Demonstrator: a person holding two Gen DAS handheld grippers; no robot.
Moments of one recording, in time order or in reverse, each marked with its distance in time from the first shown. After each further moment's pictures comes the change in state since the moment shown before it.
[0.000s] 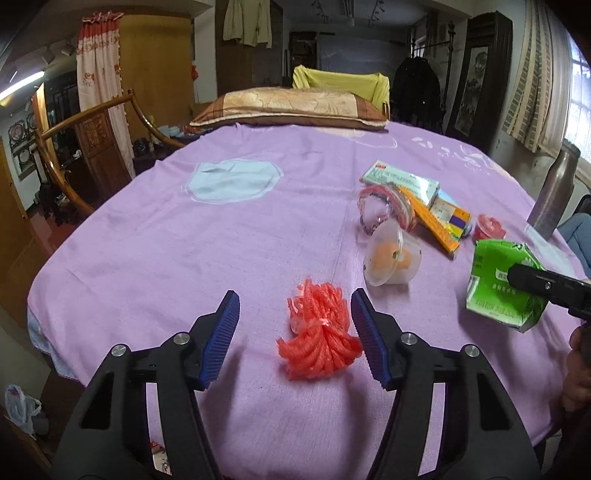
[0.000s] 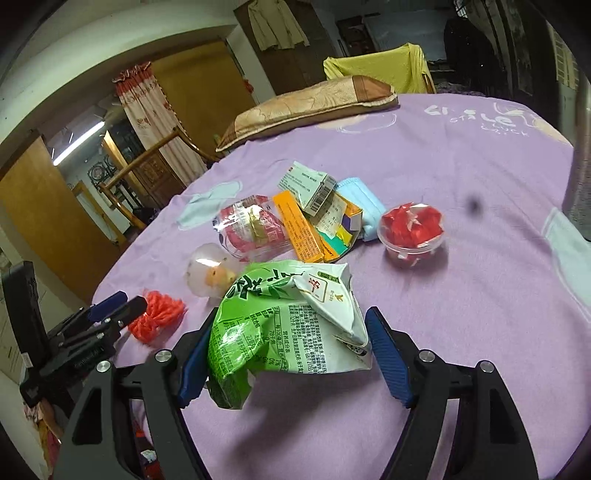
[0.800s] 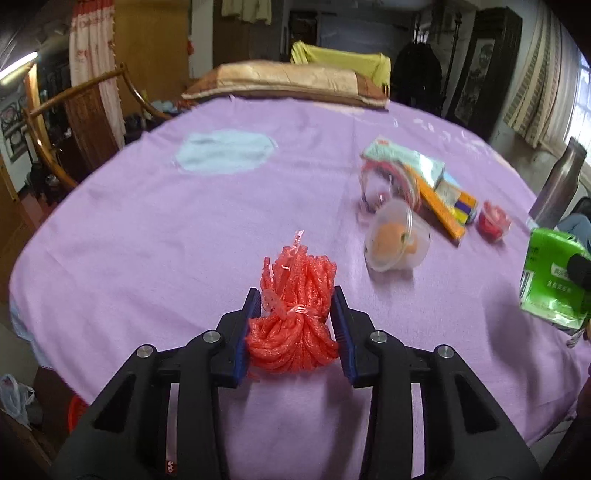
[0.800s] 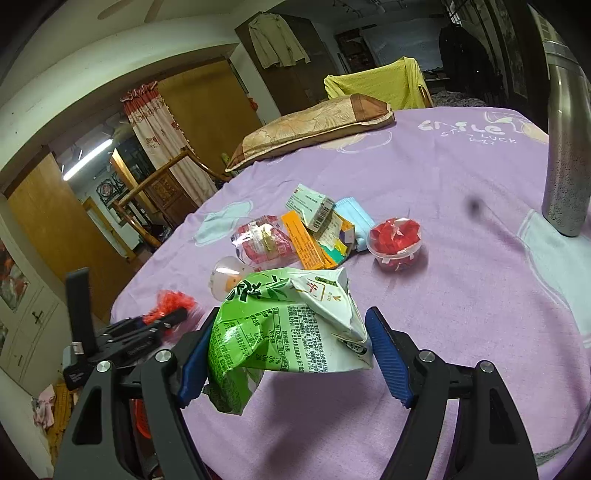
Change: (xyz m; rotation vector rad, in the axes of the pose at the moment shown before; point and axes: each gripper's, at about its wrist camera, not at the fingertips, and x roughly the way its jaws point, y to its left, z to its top) left arm 0.016 0.008 -0.001 -0.033 0.074 -0.033; right arm -0.041 0.000 -0.007 0.028 -0.064 0.041
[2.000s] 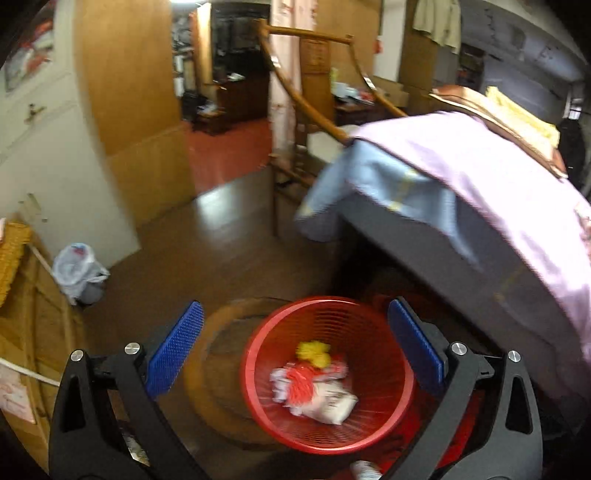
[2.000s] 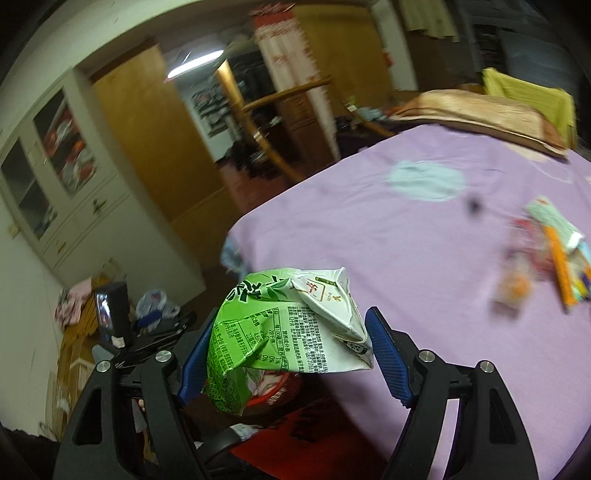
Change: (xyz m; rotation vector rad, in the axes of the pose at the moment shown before) left arm -0.119 0.272 -0.169 -0.423 0.000 0.477; right arm 0.066 0.262 -0.038 -0.380 0.246 0.286
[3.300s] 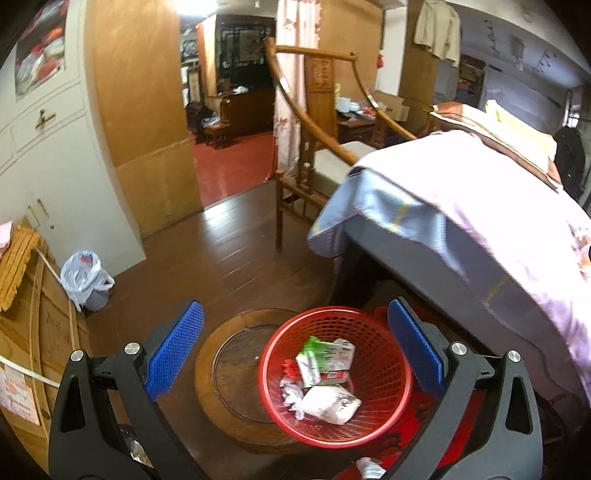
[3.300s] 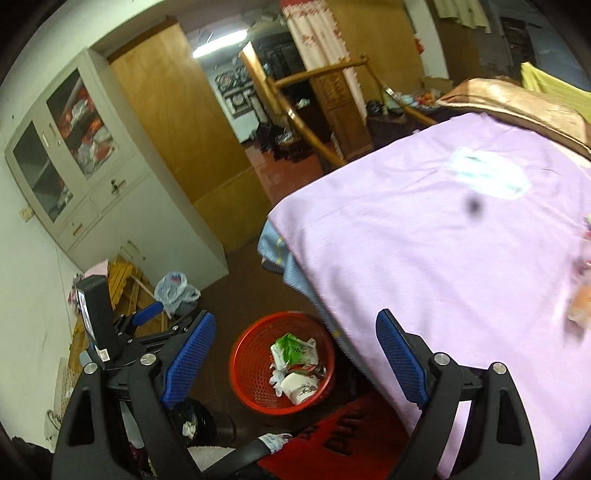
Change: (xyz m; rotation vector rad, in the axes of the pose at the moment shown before) left arm -0.035 -0.002 0.010 0.003 -0.054 -0.020; right arm 0.046 0.028 0.009 -0.017 0.033 0.077
